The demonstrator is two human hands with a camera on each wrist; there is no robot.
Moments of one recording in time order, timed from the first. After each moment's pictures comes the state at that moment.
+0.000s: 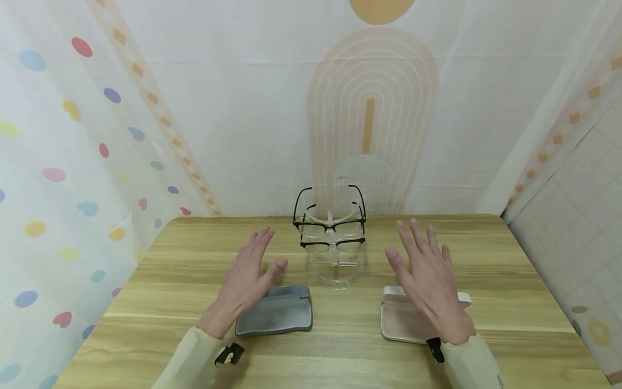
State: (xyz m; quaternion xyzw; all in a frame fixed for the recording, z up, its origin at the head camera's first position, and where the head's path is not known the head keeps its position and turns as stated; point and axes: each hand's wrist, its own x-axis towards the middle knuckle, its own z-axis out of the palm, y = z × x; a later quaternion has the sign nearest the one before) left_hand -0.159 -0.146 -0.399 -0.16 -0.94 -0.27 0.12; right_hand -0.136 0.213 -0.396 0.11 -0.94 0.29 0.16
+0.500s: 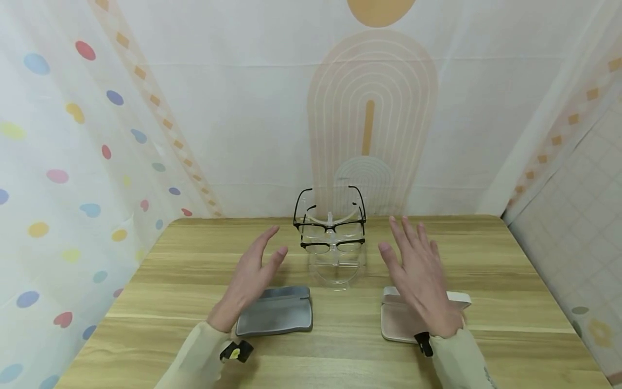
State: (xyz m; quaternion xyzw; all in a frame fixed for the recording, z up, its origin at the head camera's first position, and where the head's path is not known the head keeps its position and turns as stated) left_hand -0.166 -0.132 -0.389 -0.14 -0.90 -0.40 0.11; right_hand -0.145 0.197 -0.393 0.11 -0.92 0.33 0.17
